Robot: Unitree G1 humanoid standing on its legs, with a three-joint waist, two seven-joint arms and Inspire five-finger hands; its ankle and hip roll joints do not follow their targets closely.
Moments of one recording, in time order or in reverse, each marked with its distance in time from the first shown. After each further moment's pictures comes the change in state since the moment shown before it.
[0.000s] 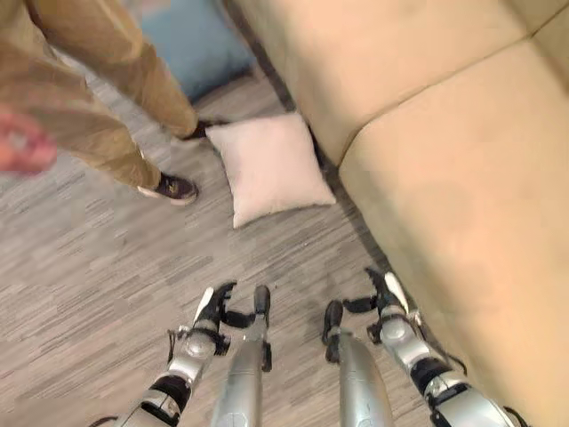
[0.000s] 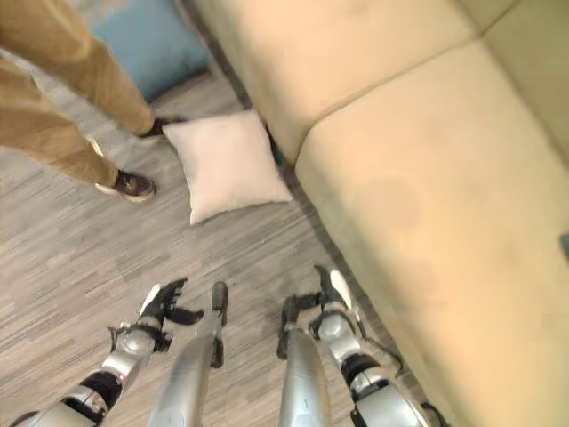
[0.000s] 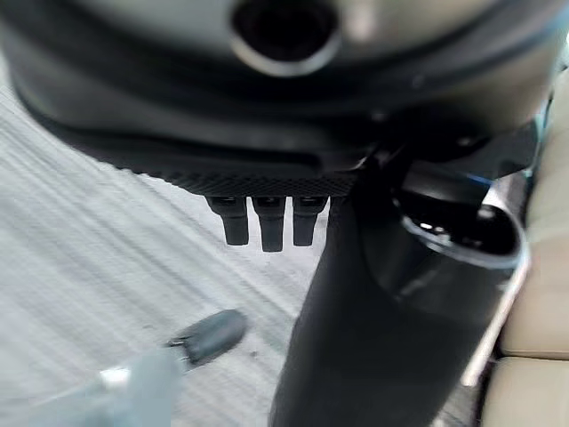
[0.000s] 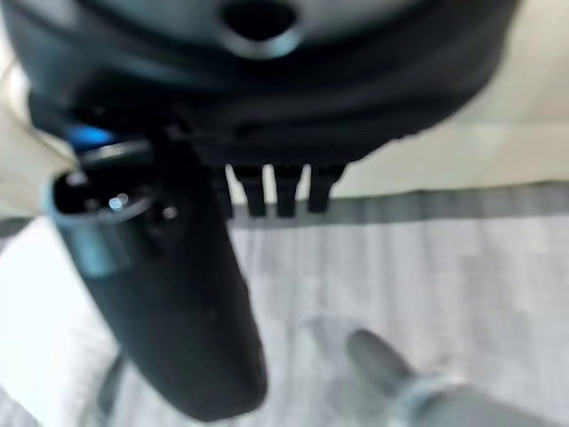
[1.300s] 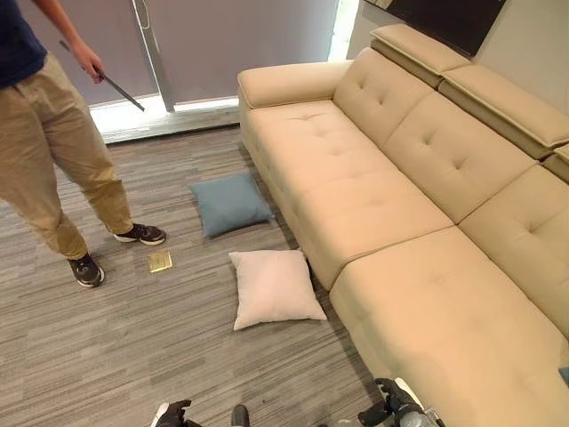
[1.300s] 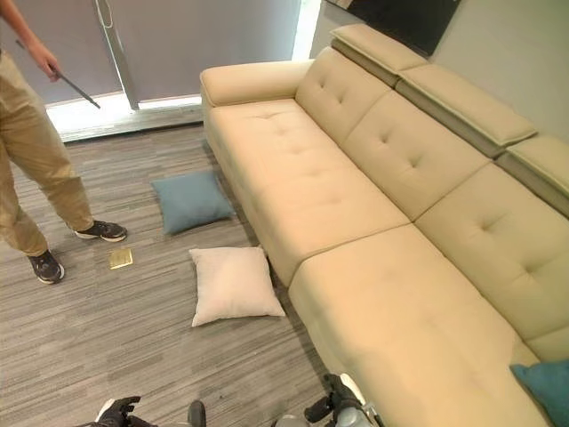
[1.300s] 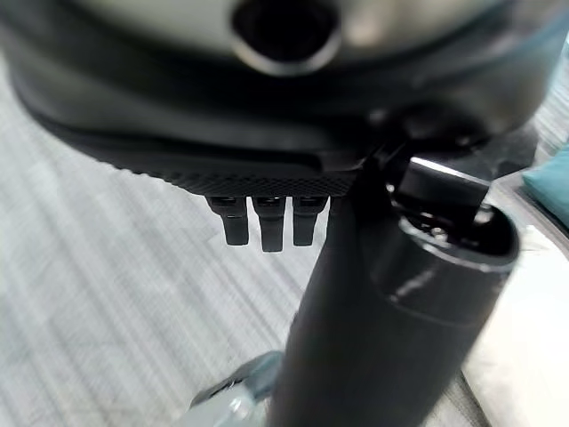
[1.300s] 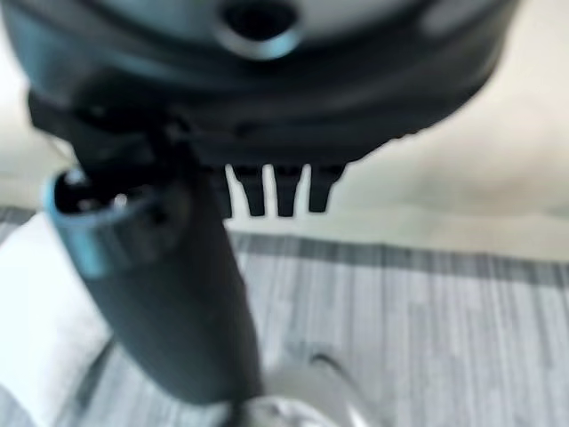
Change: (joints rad) left arm 0.178 0.011 0.186 0.218 0.124 0.066 -0.024; right arm 0.222 0.028 -0.047 0.118 -0.108 0.030 0.123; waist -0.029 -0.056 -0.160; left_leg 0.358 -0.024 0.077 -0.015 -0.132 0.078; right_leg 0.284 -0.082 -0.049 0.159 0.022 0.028
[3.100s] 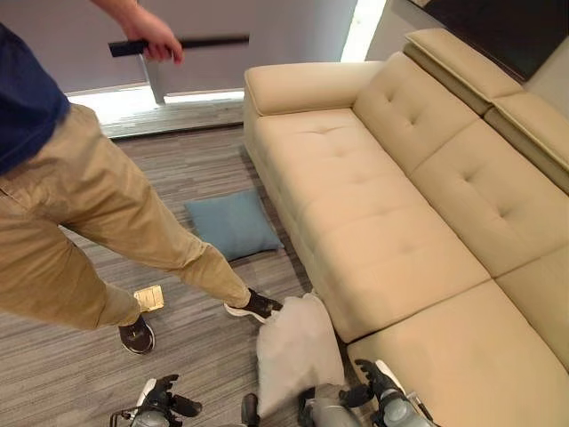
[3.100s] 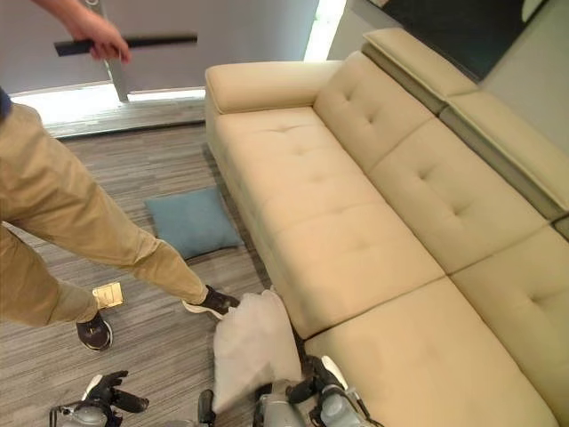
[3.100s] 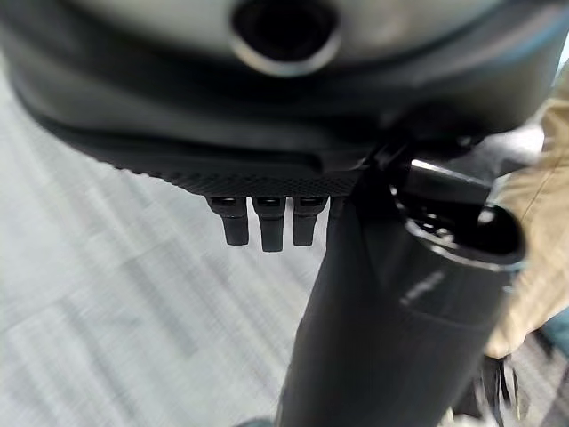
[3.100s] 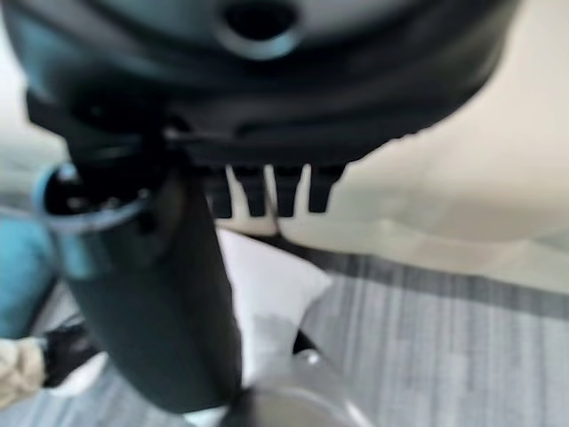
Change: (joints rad) left arm 0.000 0.042 -0.003 -0.034 -0.004 -0.001 0.003; right arm 0.003 0.017 0.045 -0.076 -0.017 -0.009 -0.008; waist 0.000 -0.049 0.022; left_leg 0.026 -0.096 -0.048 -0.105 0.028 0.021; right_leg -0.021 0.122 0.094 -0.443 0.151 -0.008
